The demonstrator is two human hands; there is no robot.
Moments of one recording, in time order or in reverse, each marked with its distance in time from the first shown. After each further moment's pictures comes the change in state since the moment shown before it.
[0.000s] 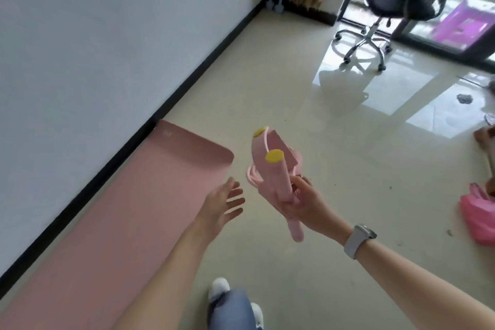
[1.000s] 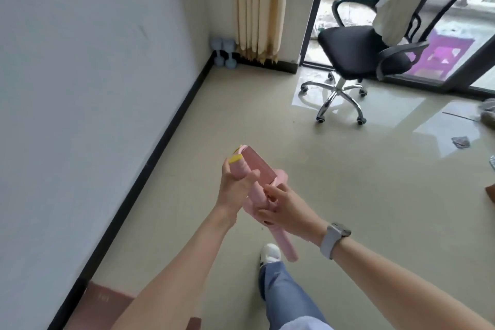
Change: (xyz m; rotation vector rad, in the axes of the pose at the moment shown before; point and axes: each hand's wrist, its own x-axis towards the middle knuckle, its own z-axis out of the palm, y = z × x) left_hand 0.515 0.474 0.345 0.314 -0.116 0.370; right_hand 0.620 0.013 -0.349 -0.152 -0.009 0.132
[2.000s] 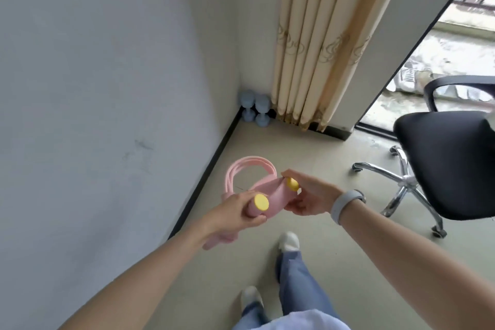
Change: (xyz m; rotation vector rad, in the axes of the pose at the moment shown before) left_hand 0.616 0.281 -0.090 0.773 -0.402 0.092; right_hand 0.707 -0.093 -0.297 0.828 -0.422 0.734
